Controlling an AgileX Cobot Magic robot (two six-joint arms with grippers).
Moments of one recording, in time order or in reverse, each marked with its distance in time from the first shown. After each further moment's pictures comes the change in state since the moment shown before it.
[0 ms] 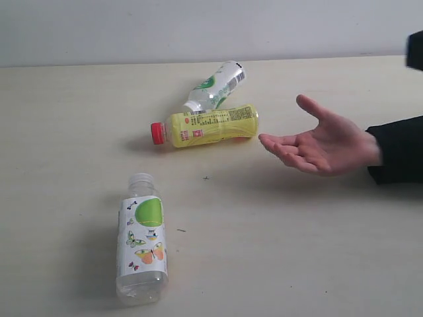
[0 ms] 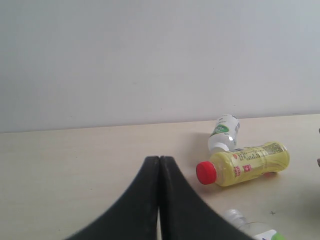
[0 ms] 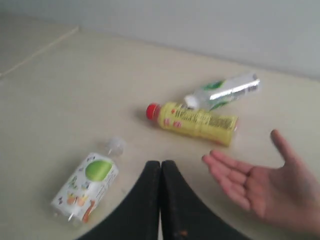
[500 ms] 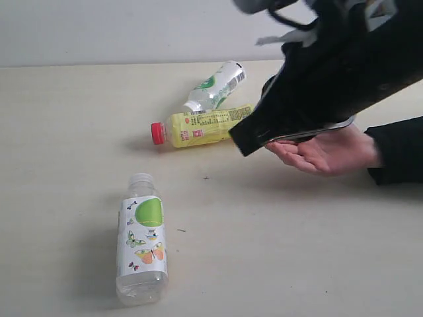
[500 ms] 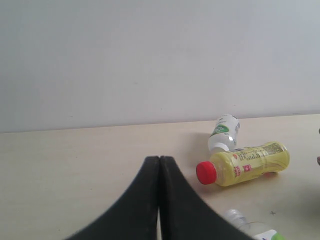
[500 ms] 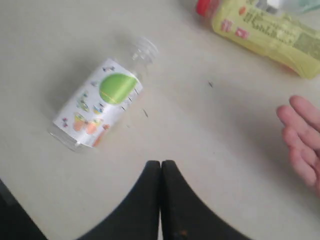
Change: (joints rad) left arm 0.000 0.000 0.000 0.000 0.000 0.000; right arm 0.374 0.579 -0.280 -0.328 0.147 0.278
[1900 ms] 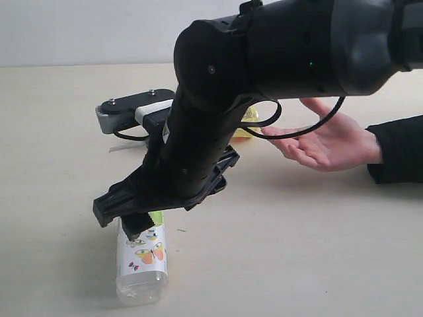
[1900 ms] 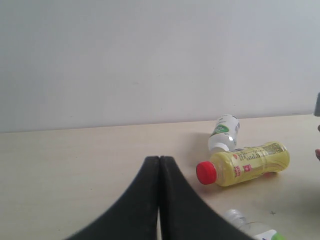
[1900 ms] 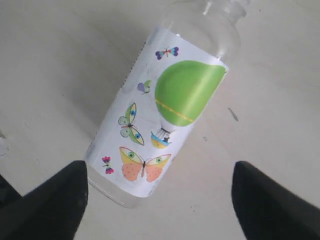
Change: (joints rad) left arm 0.000 0.000 0.000 0.000 0.000 0.000; right arm 0.171 0.508 -0.183 0.123 -0.078 0.170
